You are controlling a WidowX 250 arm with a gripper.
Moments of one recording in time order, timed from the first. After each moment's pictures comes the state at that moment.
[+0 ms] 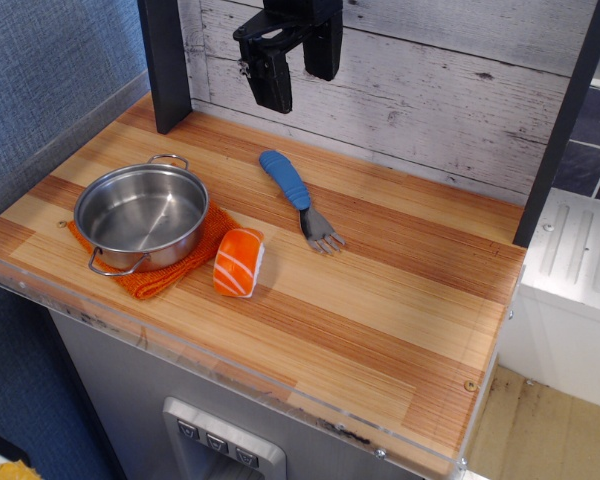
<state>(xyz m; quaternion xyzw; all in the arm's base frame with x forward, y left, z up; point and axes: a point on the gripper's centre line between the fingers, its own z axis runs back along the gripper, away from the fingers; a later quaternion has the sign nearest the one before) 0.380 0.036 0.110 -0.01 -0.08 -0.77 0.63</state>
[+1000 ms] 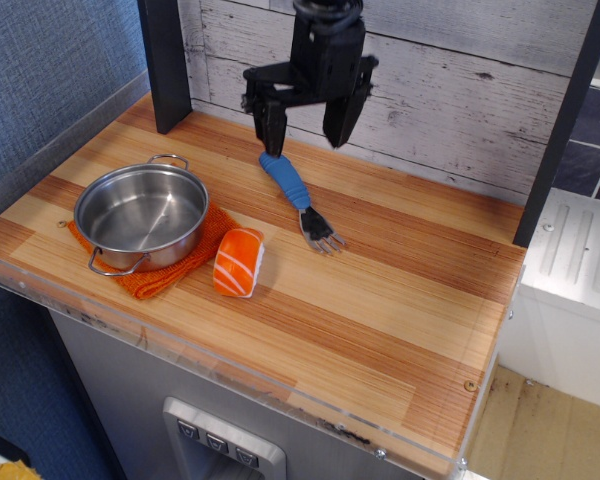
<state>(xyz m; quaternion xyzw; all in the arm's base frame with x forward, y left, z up) 0.366 0.025 0.067 0.01 0.06 -0.90 0.42</state>
